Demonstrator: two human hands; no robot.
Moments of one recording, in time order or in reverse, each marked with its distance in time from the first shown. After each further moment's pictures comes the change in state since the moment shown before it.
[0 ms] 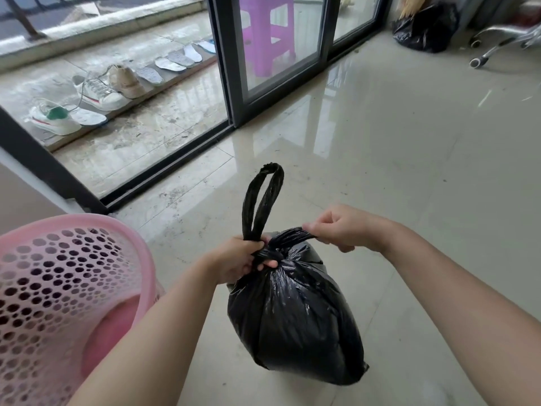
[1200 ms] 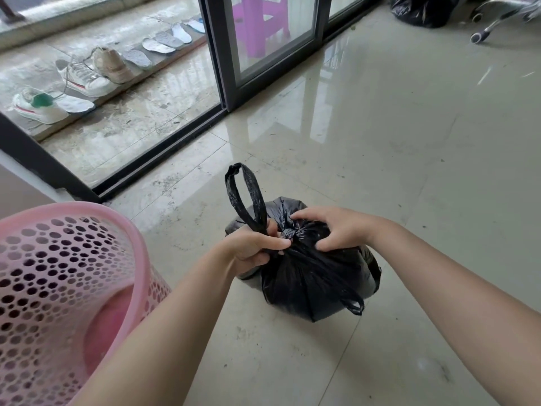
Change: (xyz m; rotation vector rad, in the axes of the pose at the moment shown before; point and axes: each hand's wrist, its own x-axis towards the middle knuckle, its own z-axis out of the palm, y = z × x) left_hand 0.009 -0.007 0.020 -0.027 -0.160 0.036; right_hand 0.003 0.020 0.017 -0.337 -0.067 -0.002
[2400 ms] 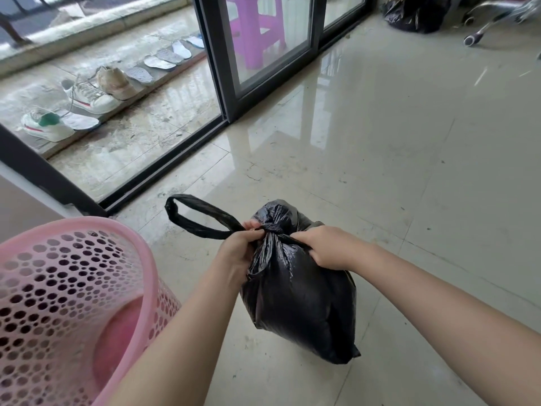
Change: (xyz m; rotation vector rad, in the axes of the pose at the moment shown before) left_hand -0.001 0.003 0.002 -0.600 0.306 0.120; right_hand 0.018 -0.004 0.035 -0.386 0.148 -0.021
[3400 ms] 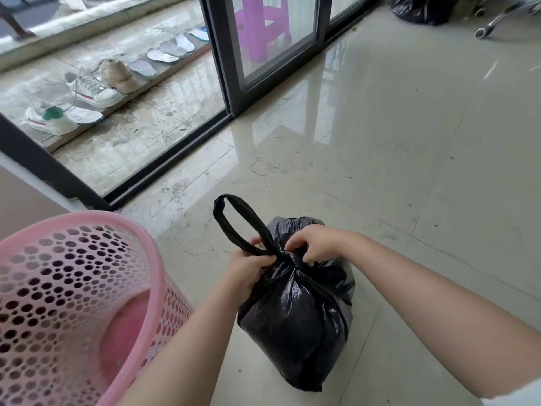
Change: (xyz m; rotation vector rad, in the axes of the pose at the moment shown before) left_hand 0.002 -0.030 -0.033 0.389 0.004 0.083; right_hand 0.028 -0.007 0.004 0.313 -0.266 0.090
